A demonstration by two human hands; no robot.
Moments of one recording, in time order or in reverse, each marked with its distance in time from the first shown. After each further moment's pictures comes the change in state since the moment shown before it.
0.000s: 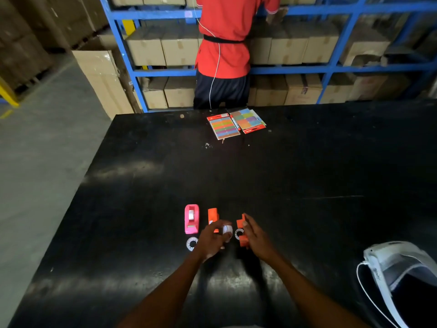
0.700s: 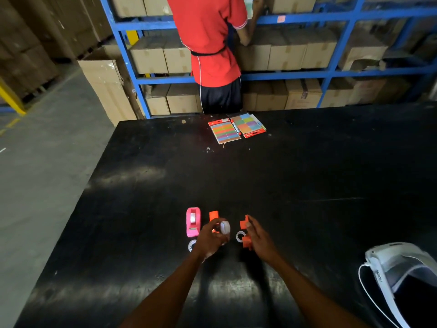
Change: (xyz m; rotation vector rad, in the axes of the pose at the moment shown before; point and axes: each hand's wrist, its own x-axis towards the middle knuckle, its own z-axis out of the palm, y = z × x) left_hand 0.001 0.007 -0.006 -0.122 0.039 -0.039; right_hand 0.001 0.005 -0.004 0.029 0.035 0.010
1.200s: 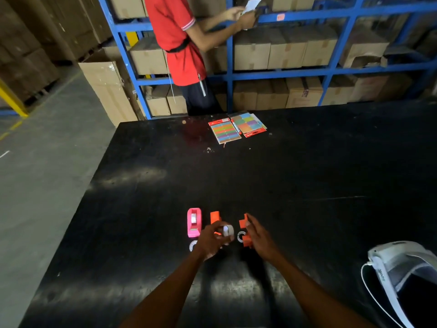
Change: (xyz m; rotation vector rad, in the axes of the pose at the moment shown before) left_hand 0.003 -0.001 -0.006 0.221 -0.079 0.017; right_hand 0.001 -0.006 -0.002 -0.006 -0.019 -0.028
